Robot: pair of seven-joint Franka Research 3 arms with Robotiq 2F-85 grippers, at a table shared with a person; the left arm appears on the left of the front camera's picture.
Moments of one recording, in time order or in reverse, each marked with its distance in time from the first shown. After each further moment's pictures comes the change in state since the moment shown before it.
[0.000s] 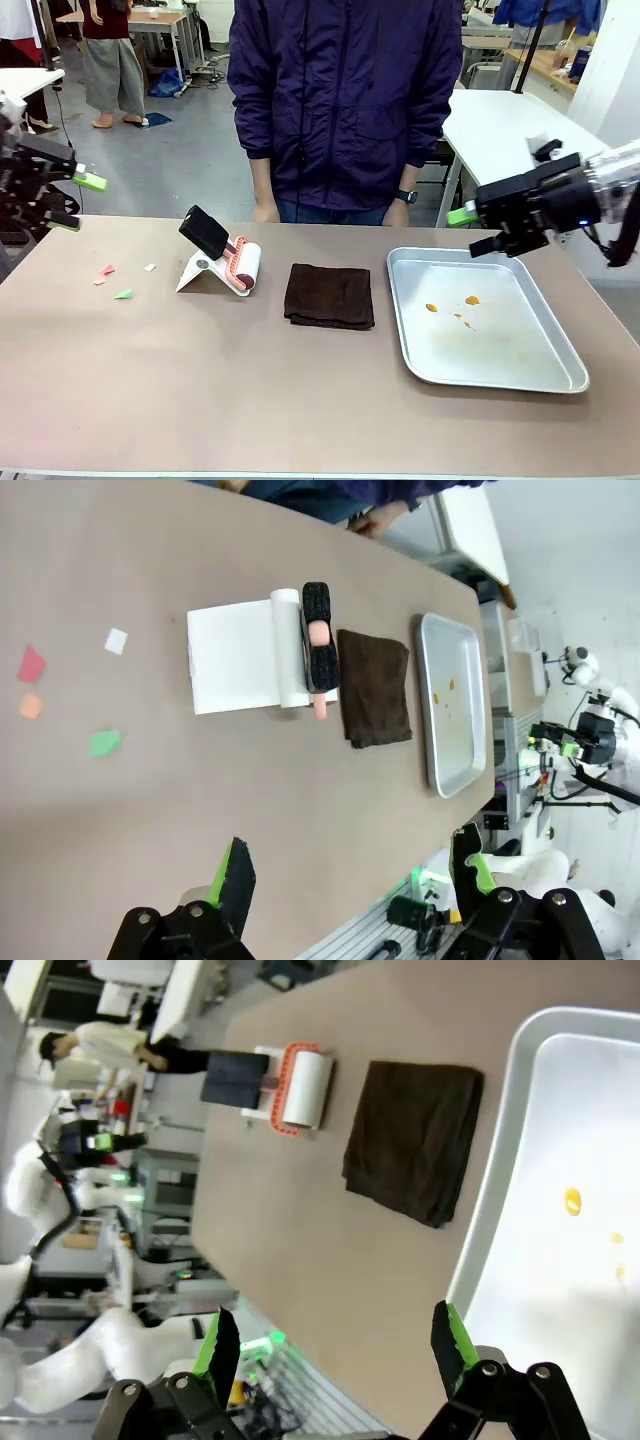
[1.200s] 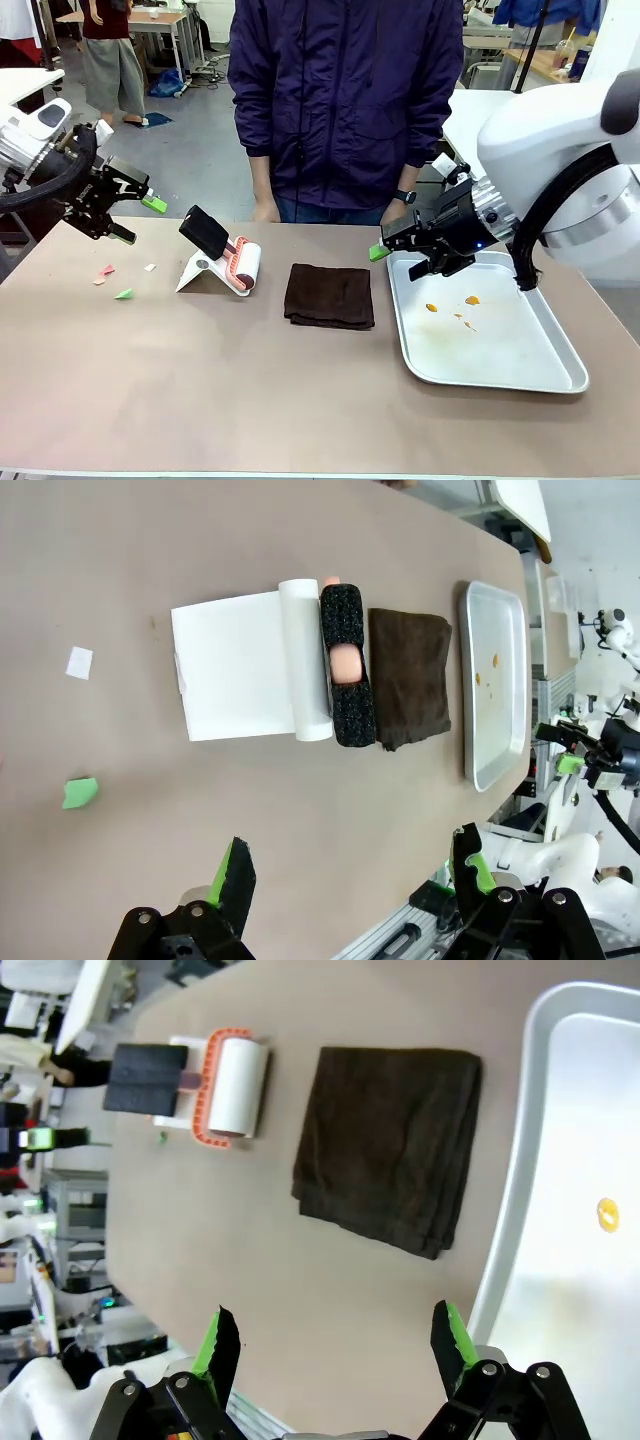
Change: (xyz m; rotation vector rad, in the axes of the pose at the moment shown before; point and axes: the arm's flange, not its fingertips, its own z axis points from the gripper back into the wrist) left arm 0.041 0.002 -0.081 0.074 0.151 -0.002; right arm -0.011 0.036 -0.104 -0.238 -0.005 -0.013
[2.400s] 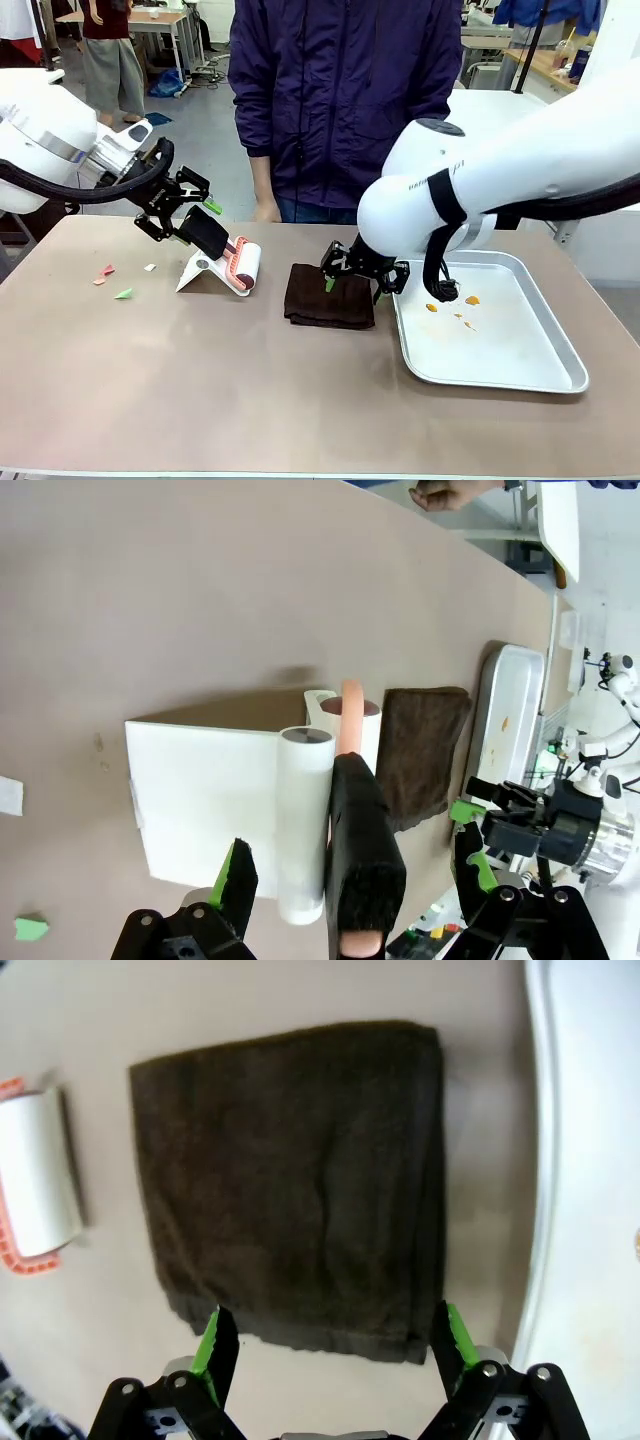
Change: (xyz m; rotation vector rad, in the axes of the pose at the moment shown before) left arm 0.088 0.005 -0.098 -0.002 0.062 0.174; right arm 0.053 0.025 -0.146 -0.434 0.163 -0.208
